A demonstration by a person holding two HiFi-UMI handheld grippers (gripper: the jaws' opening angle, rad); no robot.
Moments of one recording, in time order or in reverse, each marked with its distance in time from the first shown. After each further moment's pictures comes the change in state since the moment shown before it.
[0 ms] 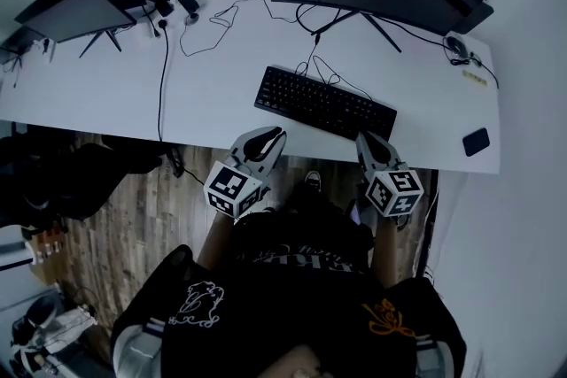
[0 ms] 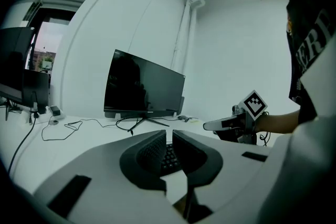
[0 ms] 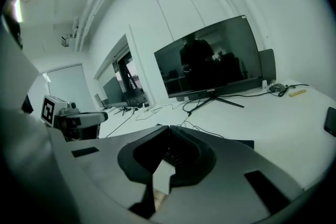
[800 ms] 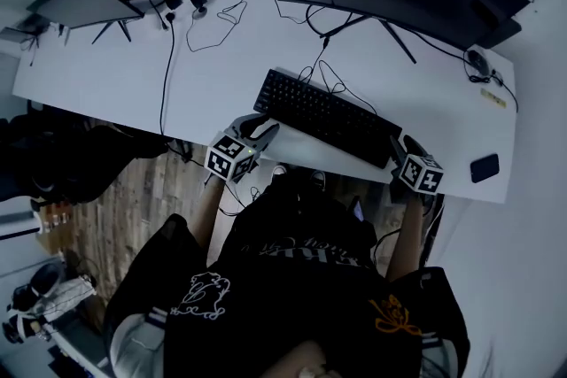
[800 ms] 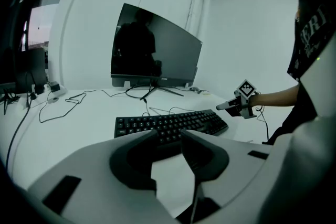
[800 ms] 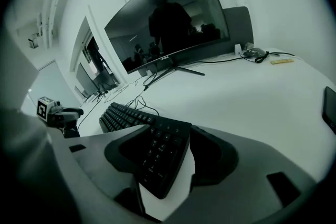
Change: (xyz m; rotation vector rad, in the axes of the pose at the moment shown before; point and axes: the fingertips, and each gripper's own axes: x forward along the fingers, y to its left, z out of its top) left arm 0.077 0.080 -0.095 -0.039 0.313 0.036; right arm 0.044 -0.217 -0.070 0.162 0.274 -0.136
